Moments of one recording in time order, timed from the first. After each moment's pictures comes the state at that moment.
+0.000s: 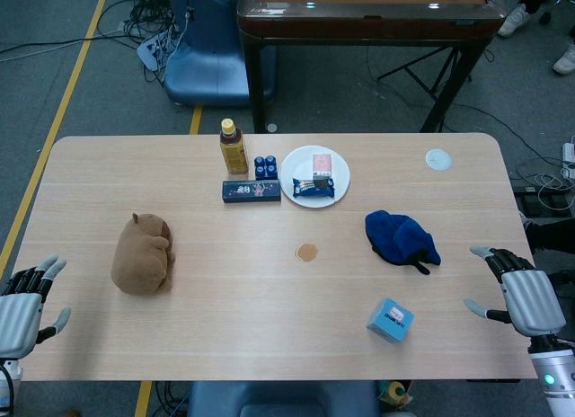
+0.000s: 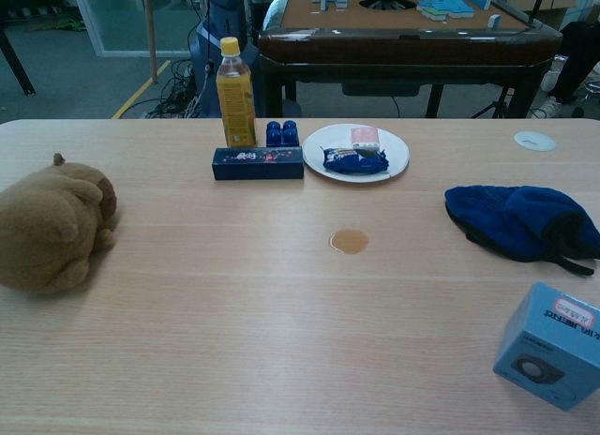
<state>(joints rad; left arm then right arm) -0.08 -1.14 -0.04 -1.63 1.47 1.50 0.15 0.11 -1.07 0.04 -1.64 -1.55 1.42 0.00</state>
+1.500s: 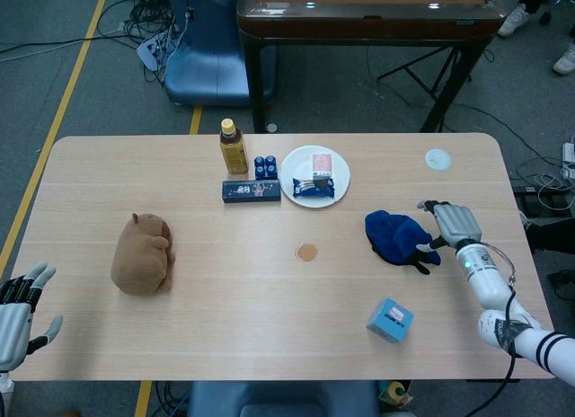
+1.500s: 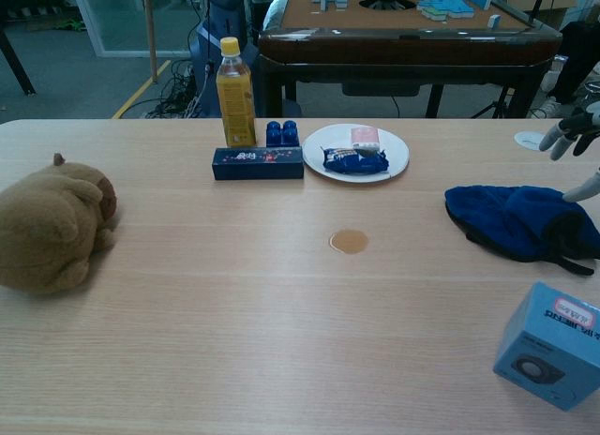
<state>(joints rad) -0.03 -1.12 -0.03 -1.66 1.49 1.55 0.14 0.65 -1.31 0.18 -1.27 -0.87 0.64 -0.20</state>
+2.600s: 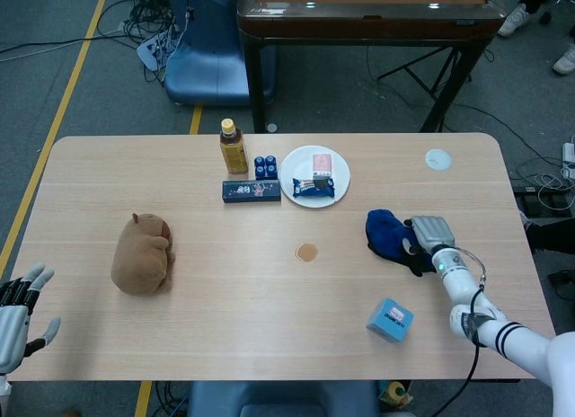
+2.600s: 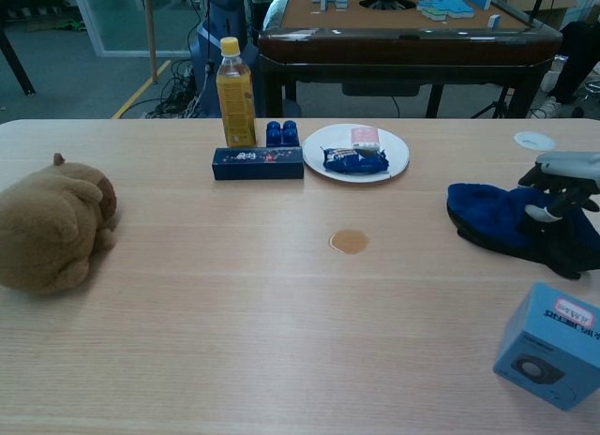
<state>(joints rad) -0.02 -1.12 -0.03 -1.65 1.50 1.56 0.13 0.72 -1.51 0.12 -1.03 -0.88 0.58 -0.15</state>
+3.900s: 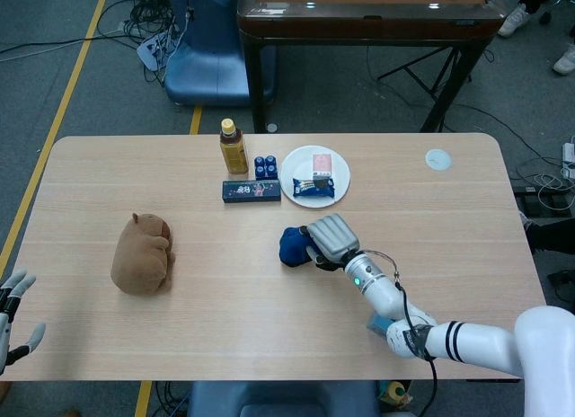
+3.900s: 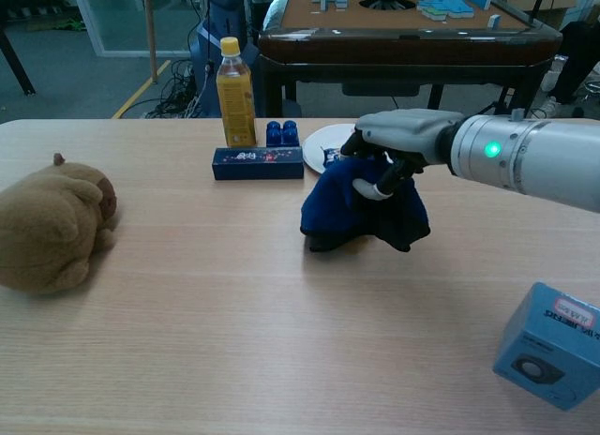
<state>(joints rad) 0.02 -1.10 -0.02 -1.61 1.50 1.59 0.04 0.92 -1.57 0.17 -1.43 -0.92 0.79 -0.48</state>
